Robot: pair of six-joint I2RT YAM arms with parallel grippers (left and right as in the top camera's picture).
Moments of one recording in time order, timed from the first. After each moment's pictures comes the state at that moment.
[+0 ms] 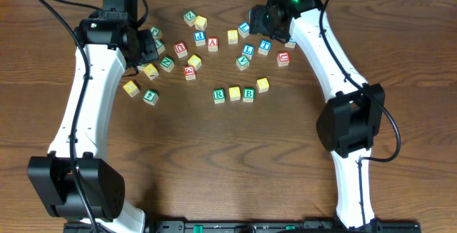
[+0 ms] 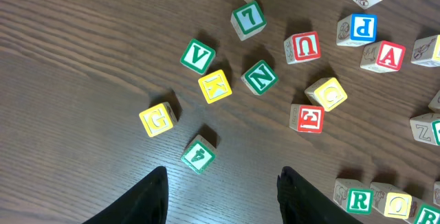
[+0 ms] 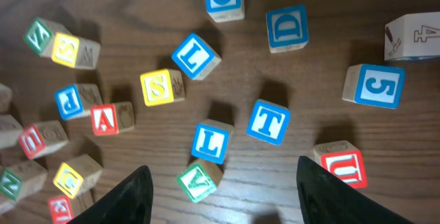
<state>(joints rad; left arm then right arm) -0.05 1.74 1.64 -1.05 -0.09 -0.33 0.35 2.33 2.27 -1.00 -0.03 0.47</state>
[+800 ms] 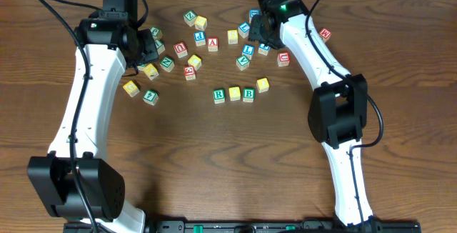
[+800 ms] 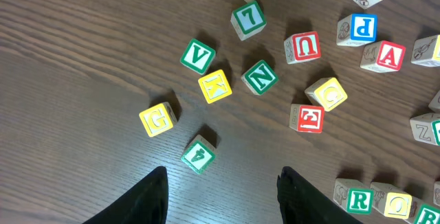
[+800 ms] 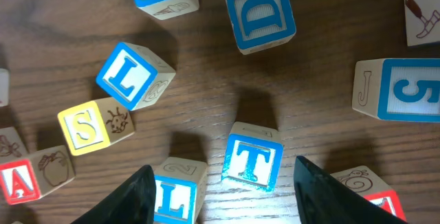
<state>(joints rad) -0.05 1.74 1.64 -1.05 -0.09 -0.33 0.35 2.47 2.27 -0.95 0.05 0.57</state>
